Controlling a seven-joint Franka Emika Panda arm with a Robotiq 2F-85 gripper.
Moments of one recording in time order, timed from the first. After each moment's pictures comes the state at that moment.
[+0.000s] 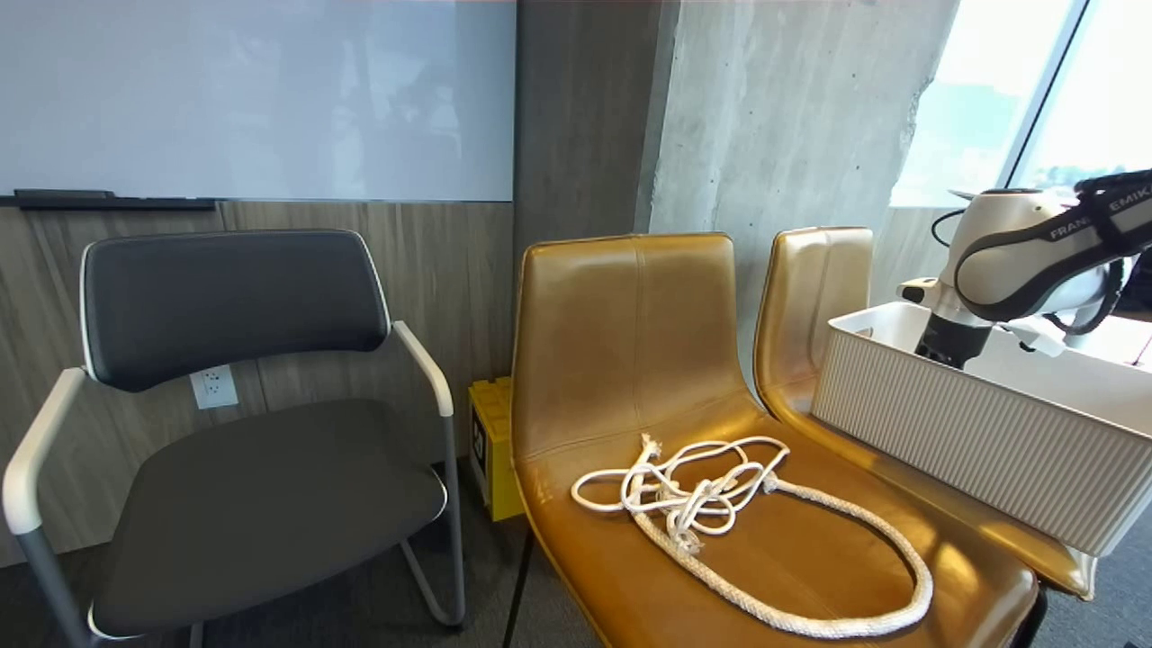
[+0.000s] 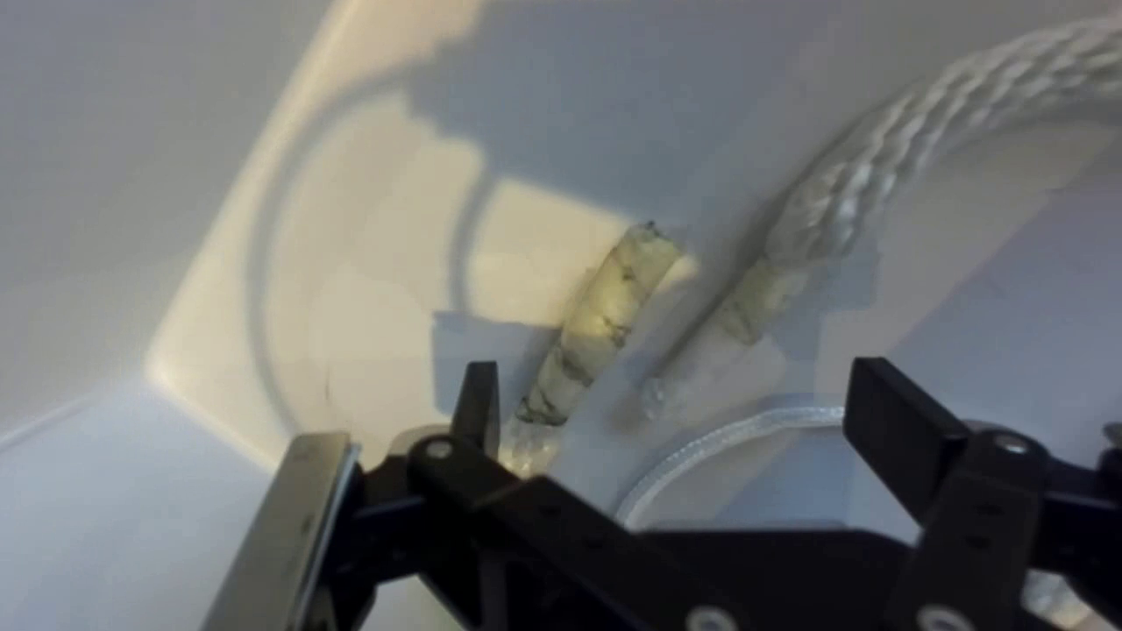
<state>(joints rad) -0.34 0.93 0.00 -1.45 -0.16 2.42 -1.02</state>
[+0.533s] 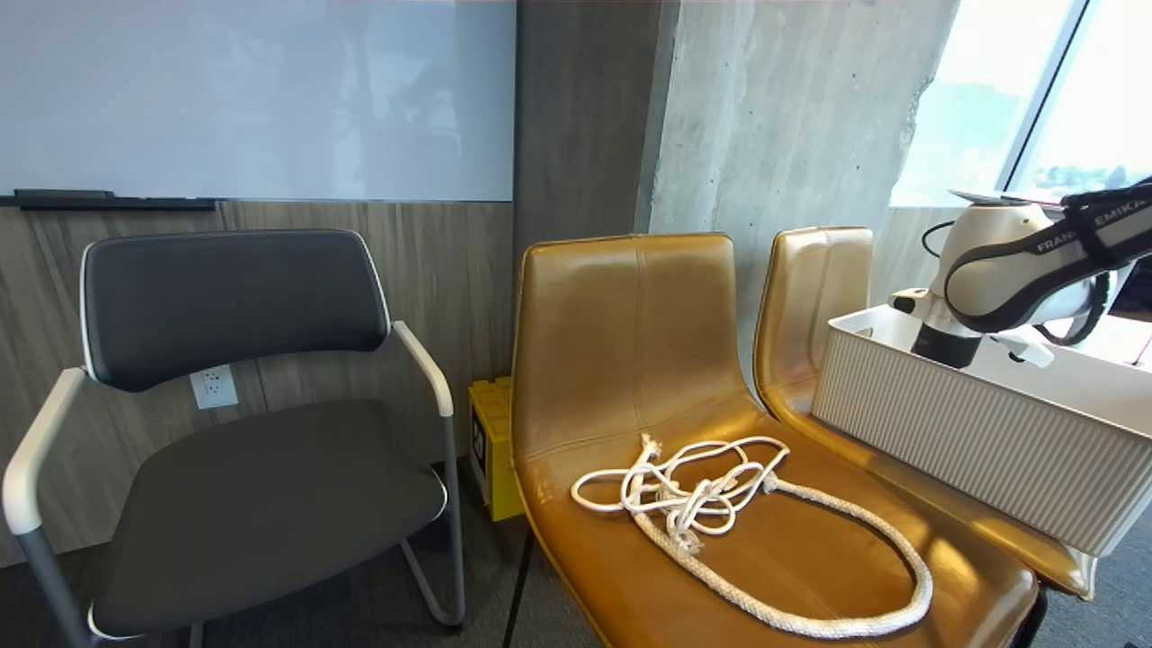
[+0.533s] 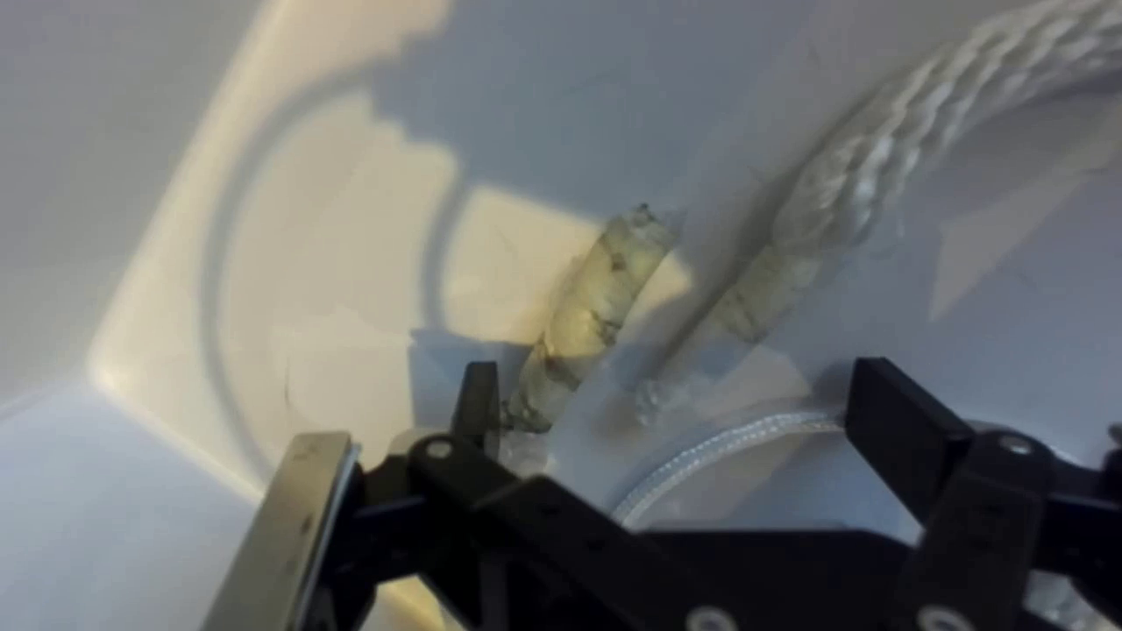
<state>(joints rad) -0.34 0.97 0.01 -1.41 -0.16 2.42 -1.02</state>
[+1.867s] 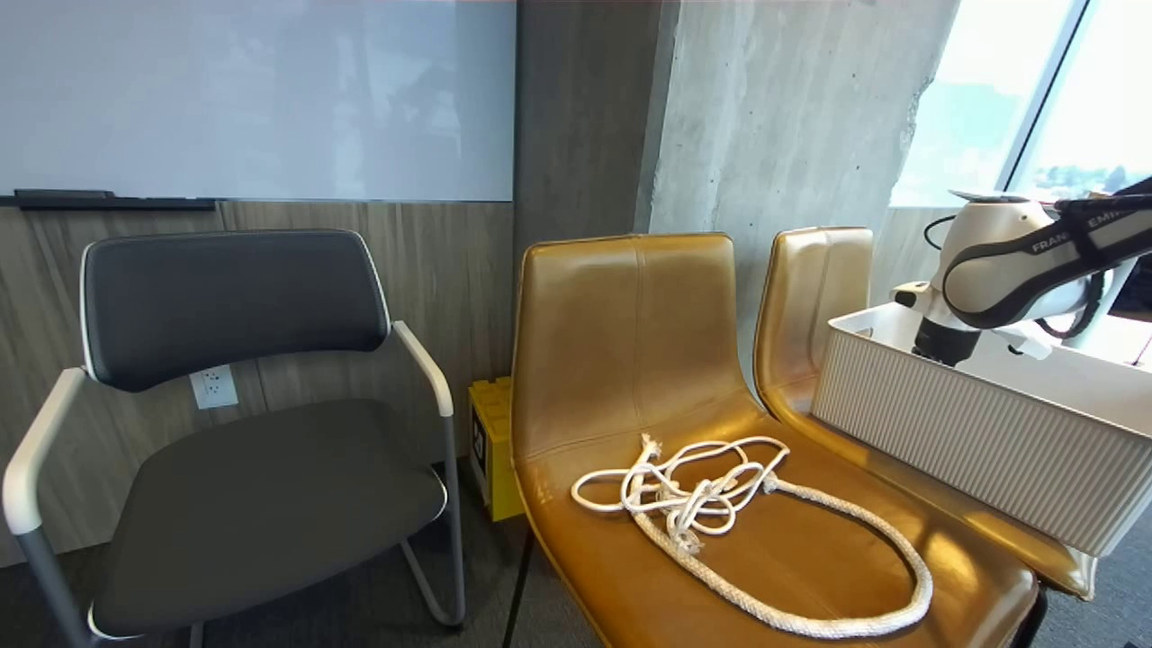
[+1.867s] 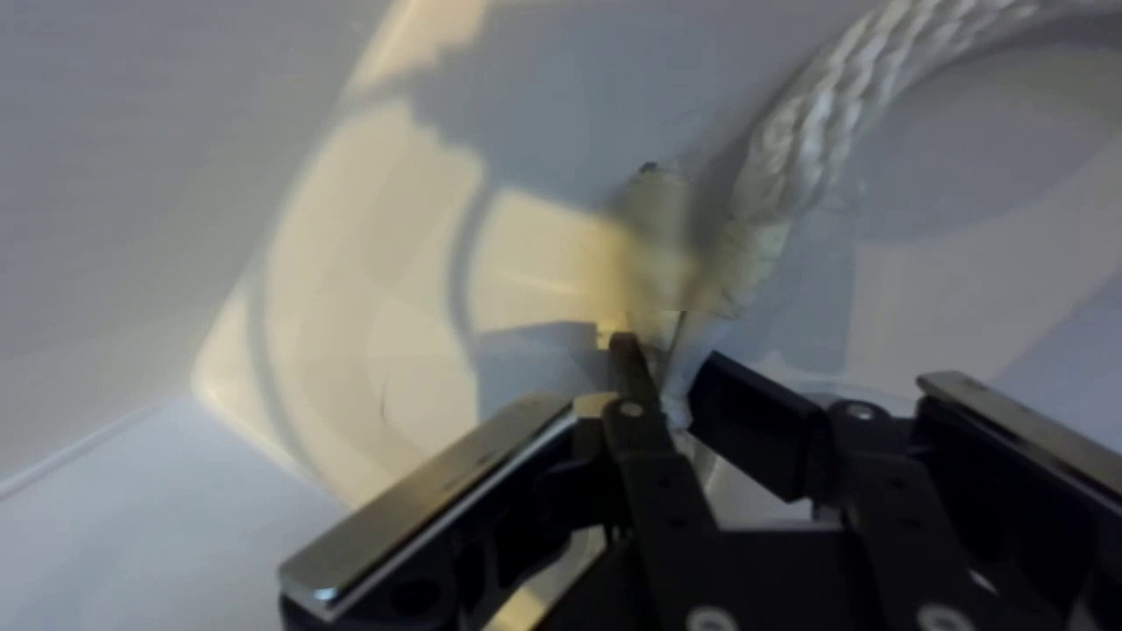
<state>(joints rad) -0.34 1.00 -0.02 -1.35 -0.17 2.41 -1.02</state>
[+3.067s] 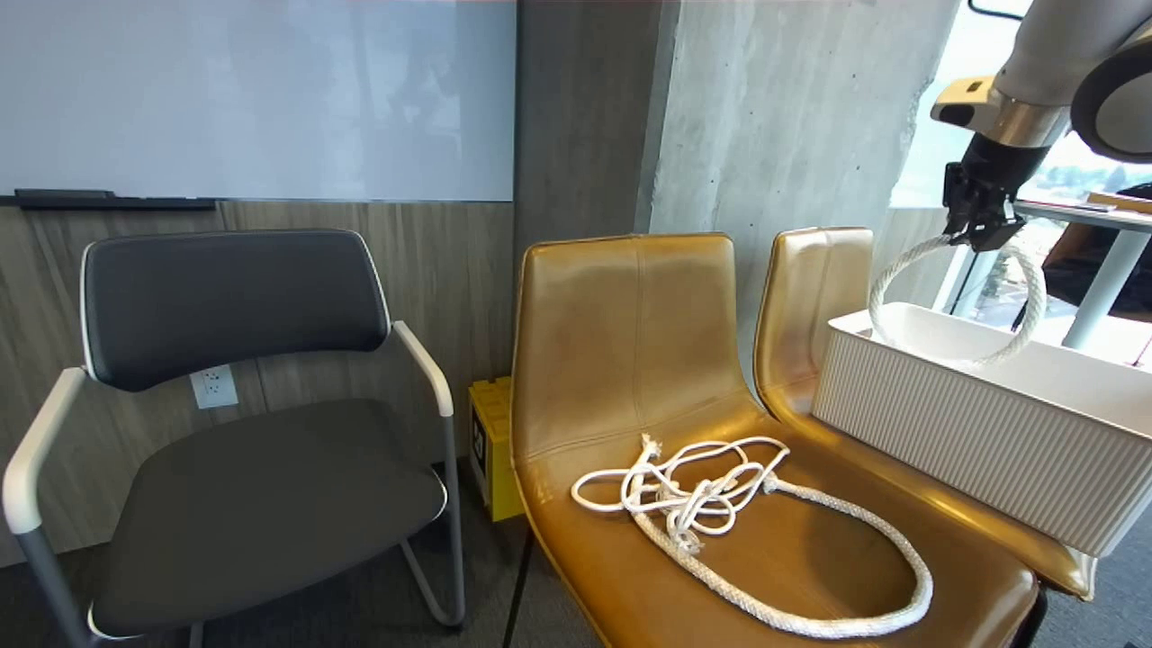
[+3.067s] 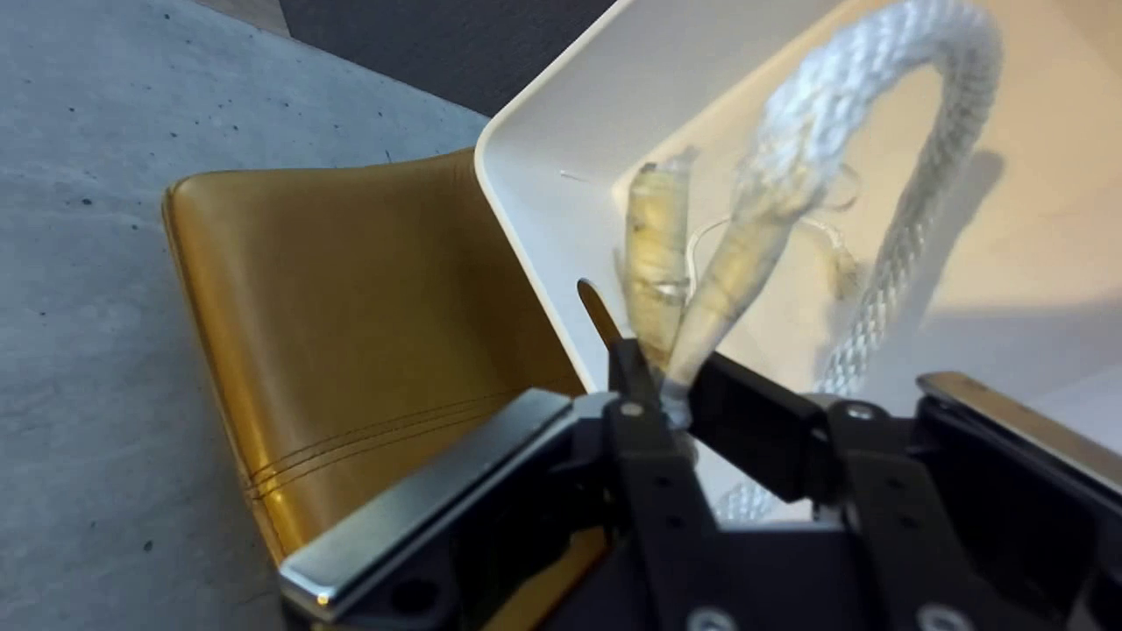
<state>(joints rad) -0.08 0.38 -0.15 -1.77 -0.63 2.50 -0.86</state>
